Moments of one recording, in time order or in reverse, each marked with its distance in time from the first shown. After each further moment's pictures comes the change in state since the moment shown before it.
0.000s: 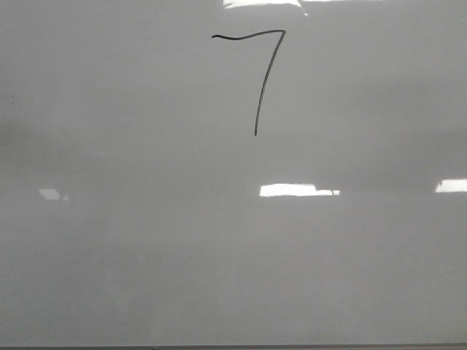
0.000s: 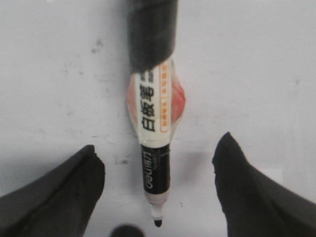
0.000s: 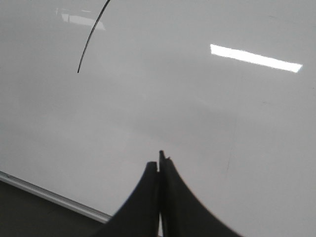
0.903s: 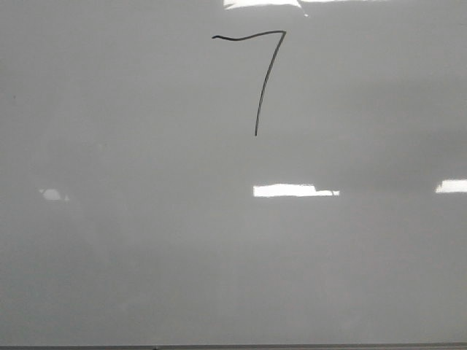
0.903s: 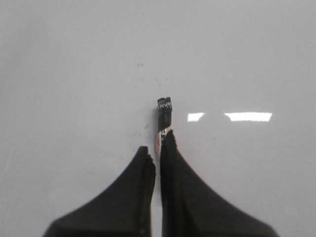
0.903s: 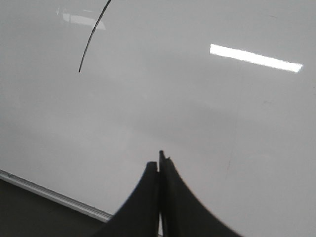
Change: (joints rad) left arm 0.000 -1.093 0.200 0.000 0.427 0.006; right arm 0.000 0.000 0.000 0.000 0.002 0.000
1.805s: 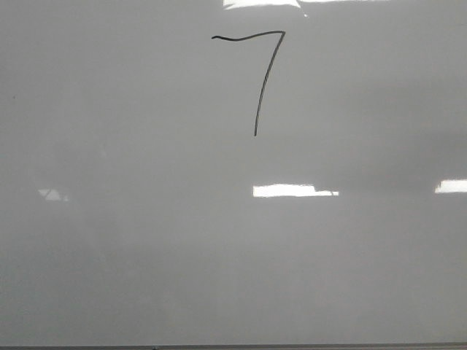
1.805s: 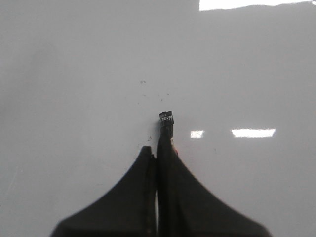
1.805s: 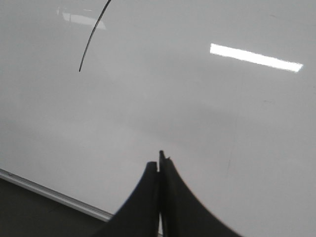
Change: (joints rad) left arm 0.000 -0.107 0.043 -0.006 0.000 0.027; right arm 0.000 0.000 0.000 0.000 0.002 0.000
